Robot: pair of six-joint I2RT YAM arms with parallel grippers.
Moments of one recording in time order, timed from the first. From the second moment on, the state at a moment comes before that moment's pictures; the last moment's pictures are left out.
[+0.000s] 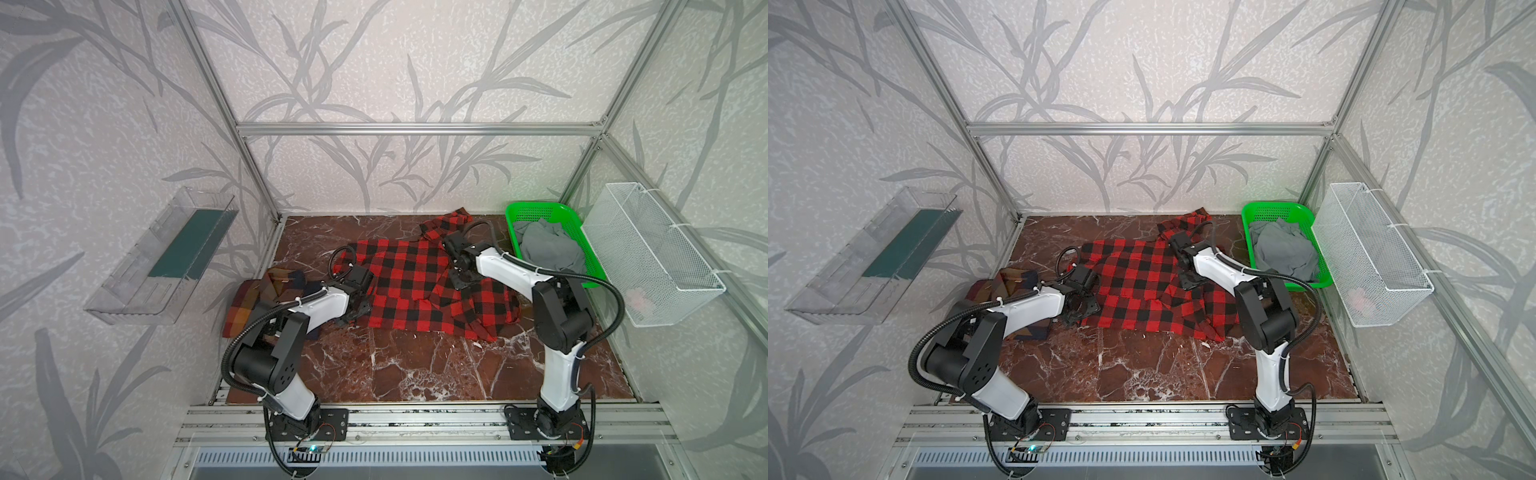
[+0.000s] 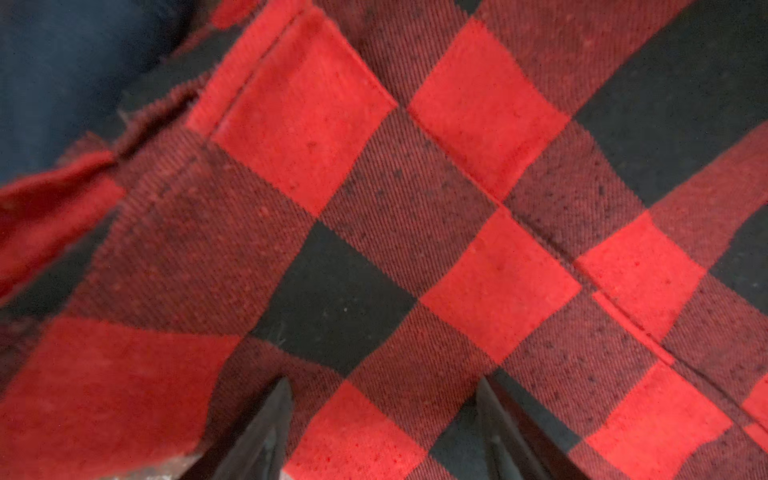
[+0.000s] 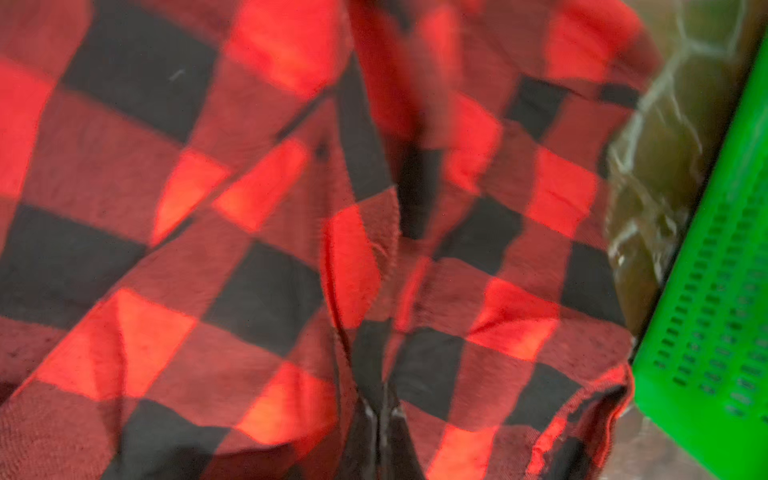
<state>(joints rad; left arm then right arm) -0.36 1.63 0.85 -0.50 -0.26 -0.89 0.44 1.93 1.45 -0.79 0.26 0.18</state>
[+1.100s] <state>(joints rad) -0.36 1.64 0.85 -0.50 -0.28 -0.89 0.53 2.08 1.69 -0.60 0.39 0.03</state>
